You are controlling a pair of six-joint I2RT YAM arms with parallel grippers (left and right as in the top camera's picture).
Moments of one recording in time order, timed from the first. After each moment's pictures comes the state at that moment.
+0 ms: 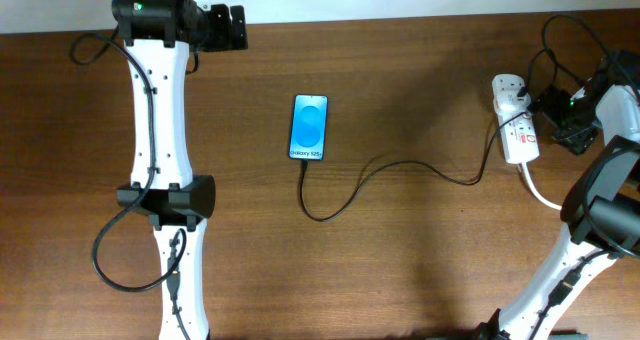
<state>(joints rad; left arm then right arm) -0.10 2.53 3.13 -1.59 0.02 -0.14 -0.50 2.28 1.80 -0.83 -0.18 0.31</state>
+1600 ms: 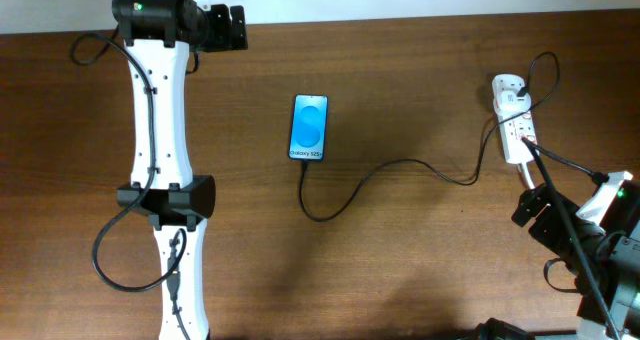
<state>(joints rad) -0.10 2.53 3.13 -1.59 0.02 -0.14 -0.46 0.81 1.04 -1.15 -0.14 0.27</state>
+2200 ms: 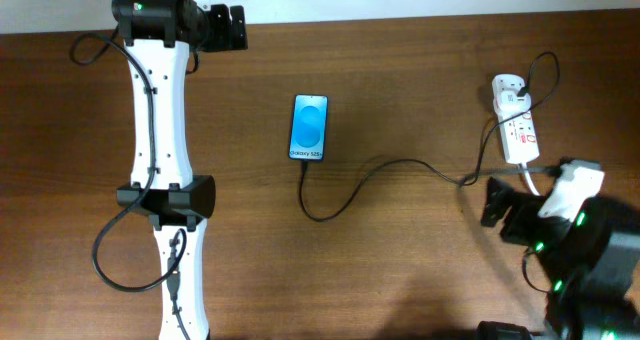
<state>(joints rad) -0.10 2.53 3.13 -1.59 0.02 -0.14 -0.17 0.61 0.87 -0.82 -0.12 0.11</state>
